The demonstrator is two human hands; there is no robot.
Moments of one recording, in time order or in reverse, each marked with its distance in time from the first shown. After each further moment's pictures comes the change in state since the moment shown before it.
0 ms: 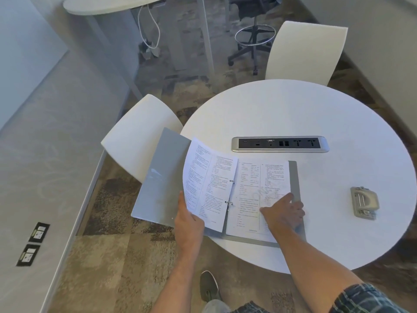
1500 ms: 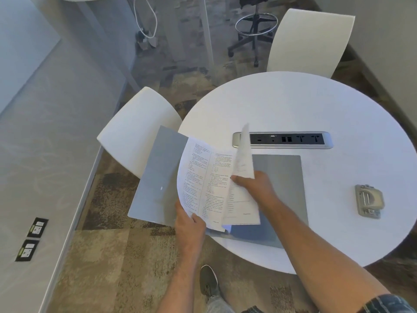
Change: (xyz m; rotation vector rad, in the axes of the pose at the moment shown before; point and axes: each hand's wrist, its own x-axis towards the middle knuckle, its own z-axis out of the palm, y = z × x) left_hand 0.001 -0.012 0.011 -0.121 0.021 -0.113; right_hand -0.019 -0.068 -0.052 0.907 -0.579 -0.324
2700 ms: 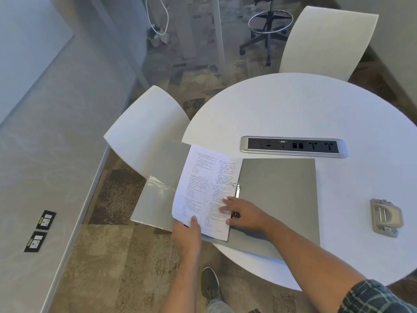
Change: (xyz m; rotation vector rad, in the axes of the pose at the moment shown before) left_hand 0.022 -0.018 0.014 -0.144 0.124 -0.340; right_hand 0.036 0.065 0.024 -0.875 -0.560 -0.353
